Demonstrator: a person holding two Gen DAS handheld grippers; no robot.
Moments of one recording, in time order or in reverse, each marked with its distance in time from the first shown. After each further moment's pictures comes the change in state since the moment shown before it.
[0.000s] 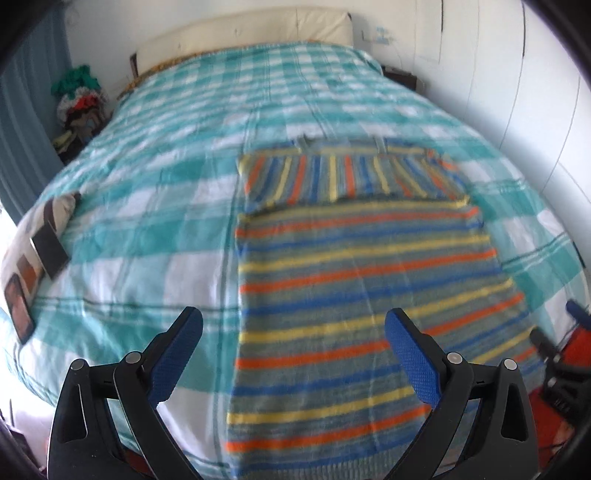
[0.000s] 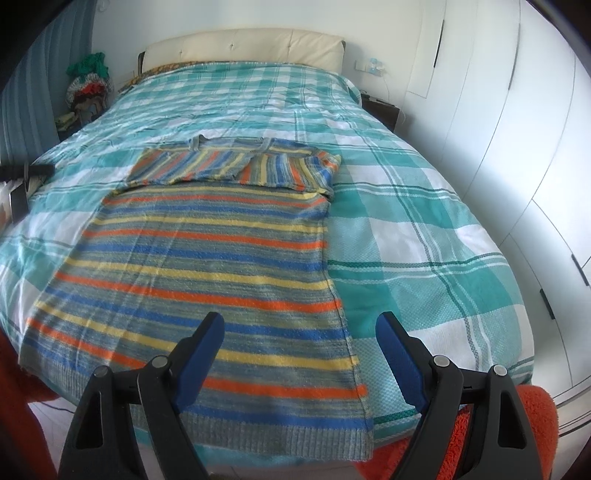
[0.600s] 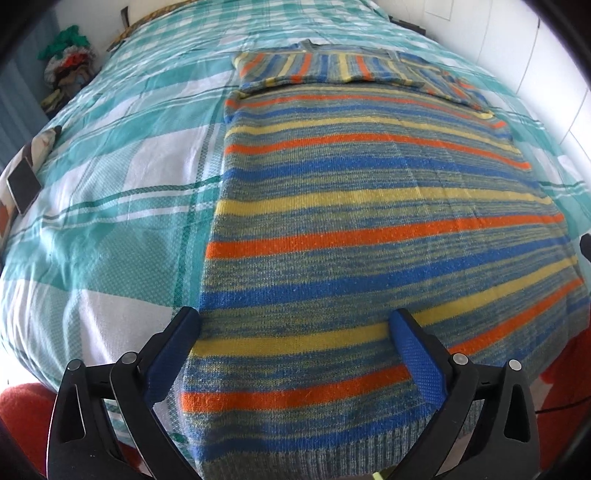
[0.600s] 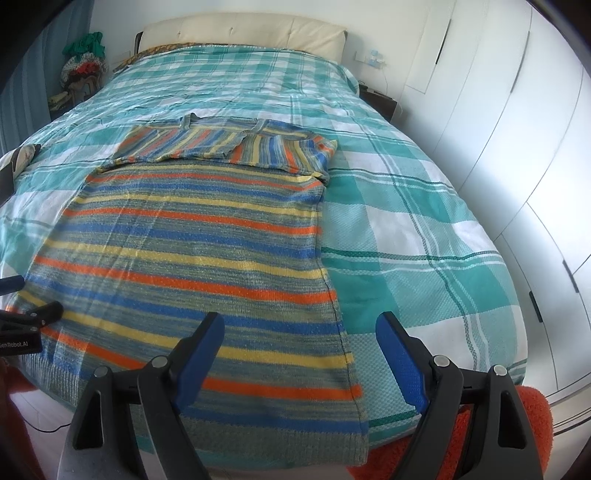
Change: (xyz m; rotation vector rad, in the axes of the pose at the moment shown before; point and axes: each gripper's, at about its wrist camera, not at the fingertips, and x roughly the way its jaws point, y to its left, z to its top) left arm 0.053 0.001 -0.071 -0.014 0.153 -0.016; right arm 0.020 0.004 -0.002 -0.037 0.051 -0.051
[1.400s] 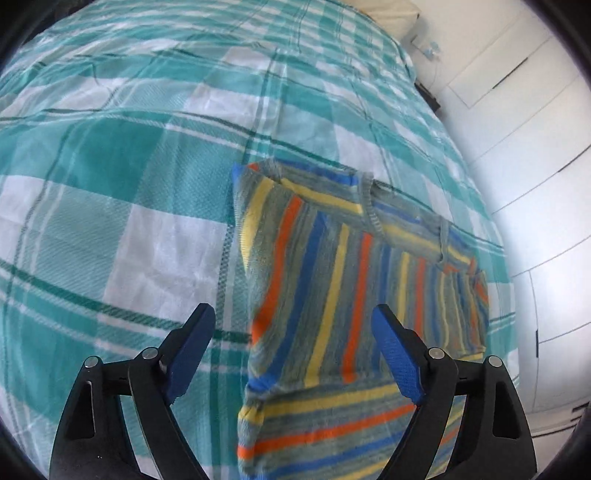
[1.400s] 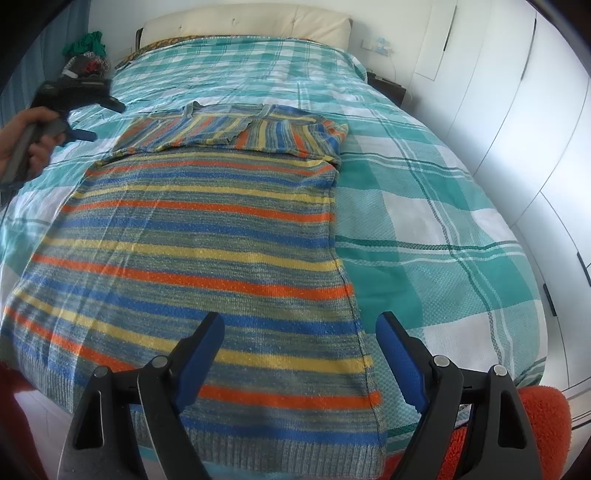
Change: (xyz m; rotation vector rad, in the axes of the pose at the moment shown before) left arm 0.117 0.105 0.269 -0.301 0.038 -0.391; right arm 0.024 0.000 -0.001 0.015 0.045 0.049
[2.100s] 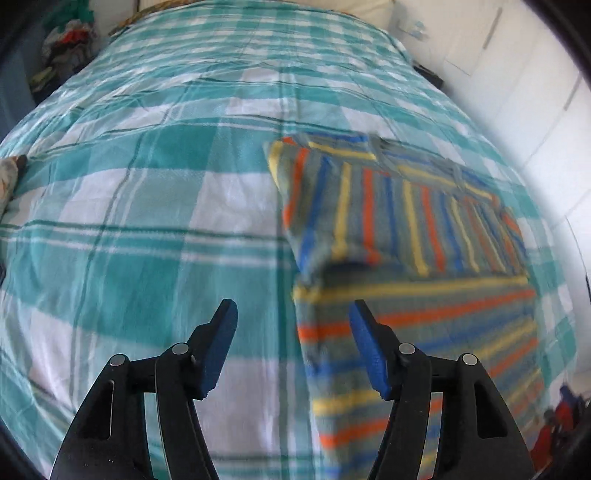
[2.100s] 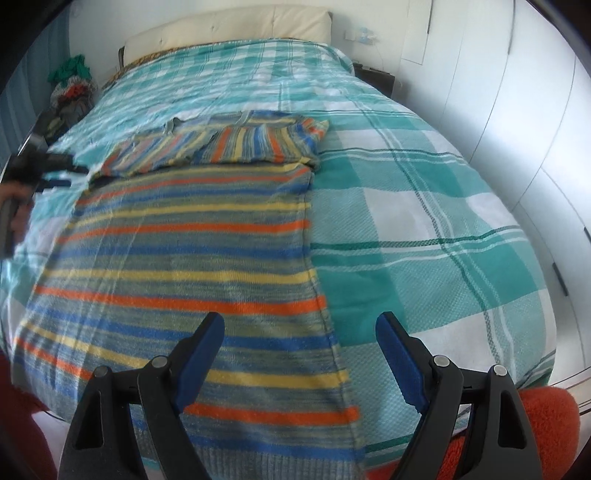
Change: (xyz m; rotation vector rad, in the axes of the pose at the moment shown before) left arm -0.079 -0.007 -0.108 0.219 -0.074 0.221; right arm 0.003 -0.036 0.015 0.090 0.003 0.106
